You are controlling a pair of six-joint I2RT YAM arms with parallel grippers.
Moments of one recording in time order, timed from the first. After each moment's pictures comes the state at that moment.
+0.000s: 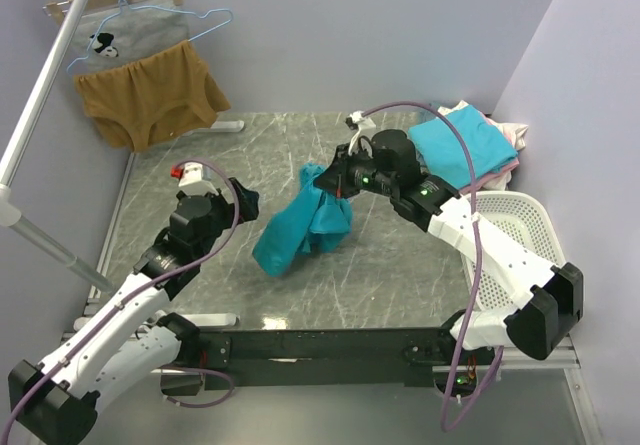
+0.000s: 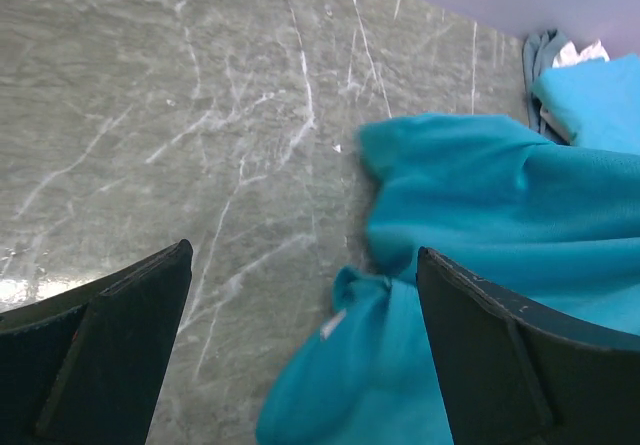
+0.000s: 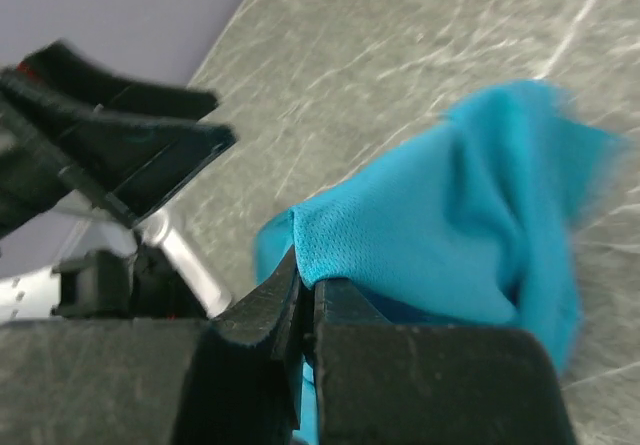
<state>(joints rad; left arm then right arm) -0.53 0.80 0.65 -0.14 -0.32 -0.57 0.66 1.32 1.22 -0.26 -0.29 0.43</state>
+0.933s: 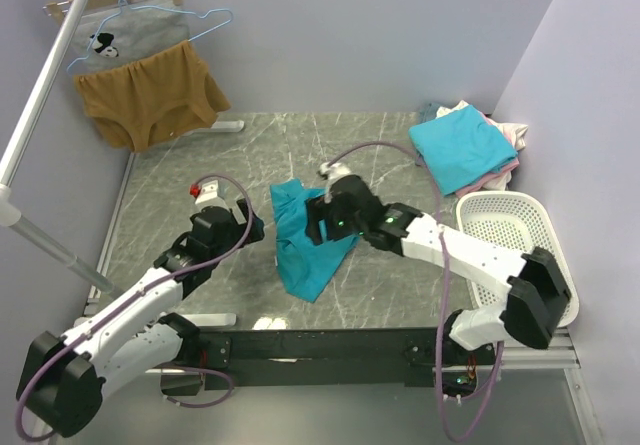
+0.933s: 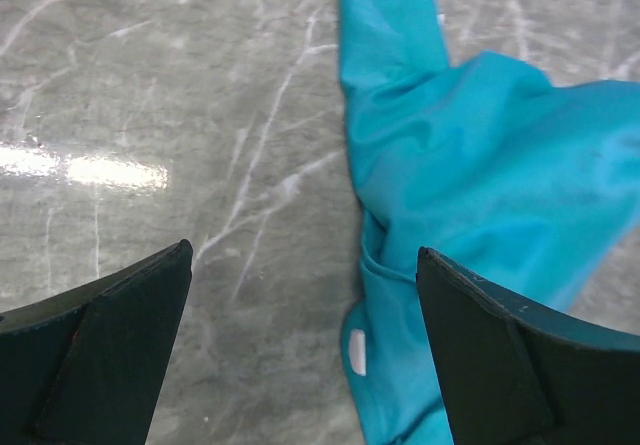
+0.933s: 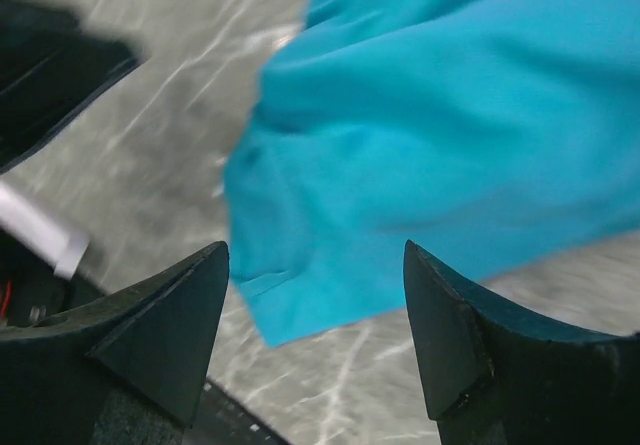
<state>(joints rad) -0.53 0.88 0.50 -0.16 -0.29 -0.68 0.85 1.37 1.04 -0.35 0.07 0.42</state>
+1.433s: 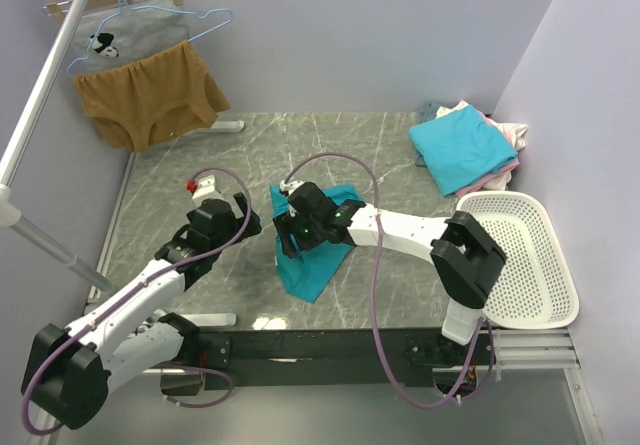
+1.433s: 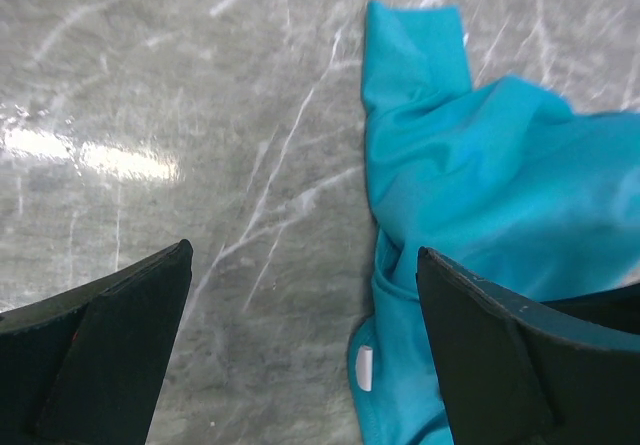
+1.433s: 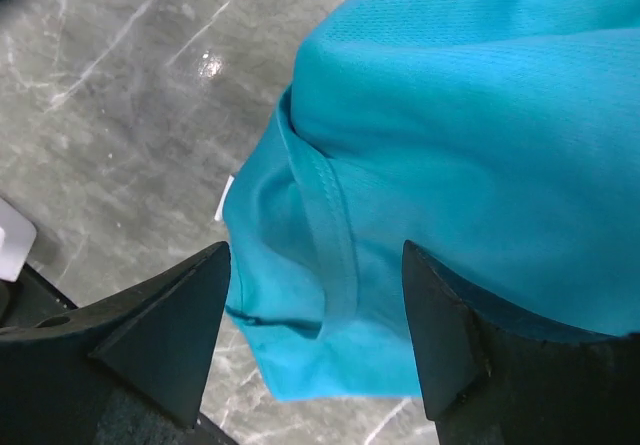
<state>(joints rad) -0.50 0.98 0.56 -0.20 -0.32 -0.70 0.93 1.75 1.21 -0.35 -0.02 0.38</state>
